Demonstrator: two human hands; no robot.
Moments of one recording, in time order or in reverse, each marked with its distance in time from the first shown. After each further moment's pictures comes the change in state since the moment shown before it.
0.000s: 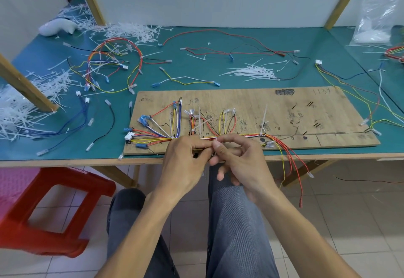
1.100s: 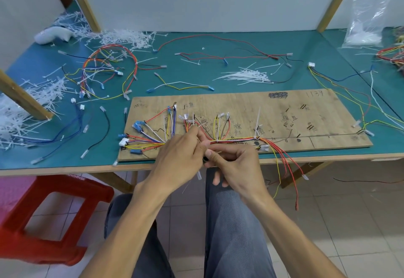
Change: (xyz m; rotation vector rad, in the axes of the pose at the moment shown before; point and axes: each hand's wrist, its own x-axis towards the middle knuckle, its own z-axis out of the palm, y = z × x) left_hand 0.023 0.007 -0.008 0.329 -0.159 0.012; right_hand 0.001 0.004 0.000 -0.078 0.038 -0.125
